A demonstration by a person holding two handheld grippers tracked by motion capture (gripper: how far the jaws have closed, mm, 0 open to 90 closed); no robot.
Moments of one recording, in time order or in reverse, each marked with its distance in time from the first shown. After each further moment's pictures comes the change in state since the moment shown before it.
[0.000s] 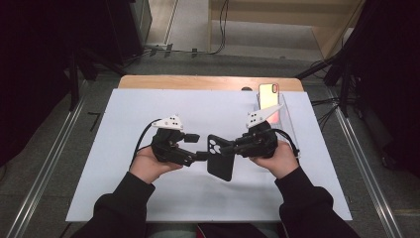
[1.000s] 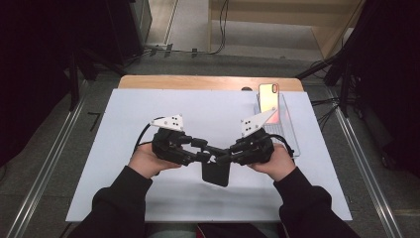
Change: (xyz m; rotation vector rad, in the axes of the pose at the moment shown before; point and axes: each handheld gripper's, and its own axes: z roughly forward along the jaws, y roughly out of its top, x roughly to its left) left arm 0.000 0.005 -0.001 0.004 -0.175 0.083; right arm 0.010 0.000 0.010 0.019 0.112 -0.131
